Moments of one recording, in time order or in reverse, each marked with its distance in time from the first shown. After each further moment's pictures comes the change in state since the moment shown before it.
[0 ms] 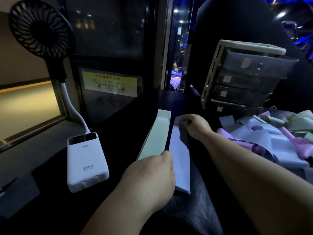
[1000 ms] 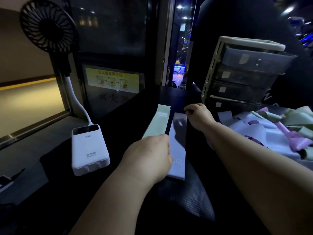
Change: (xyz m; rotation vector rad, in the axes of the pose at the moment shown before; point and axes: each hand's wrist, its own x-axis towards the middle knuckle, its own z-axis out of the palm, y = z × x) left_hand 0.009 0.006 -0.005 -0.047 0.086 -0.080; right_hand -0.007 -0.009 -0.024 -0.045 0.071 -0.035
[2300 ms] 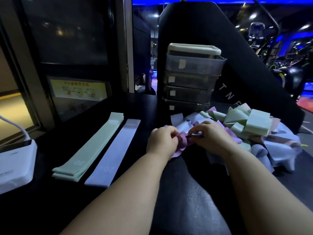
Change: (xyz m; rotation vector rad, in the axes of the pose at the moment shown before) left_hand 0.124 0.152 0.114 -0.491 0.212 0.083; right_hand -0.094 0.139 -0.139 -0.135 -0.027 -0.129
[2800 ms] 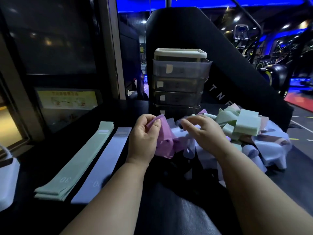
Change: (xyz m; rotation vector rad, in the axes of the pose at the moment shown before) left_hand -0.006 0.013 -0.028 -0.662 0.245 0.133; right_hand 0.000 -0.021 -0.021 0.339 0.170 0.062
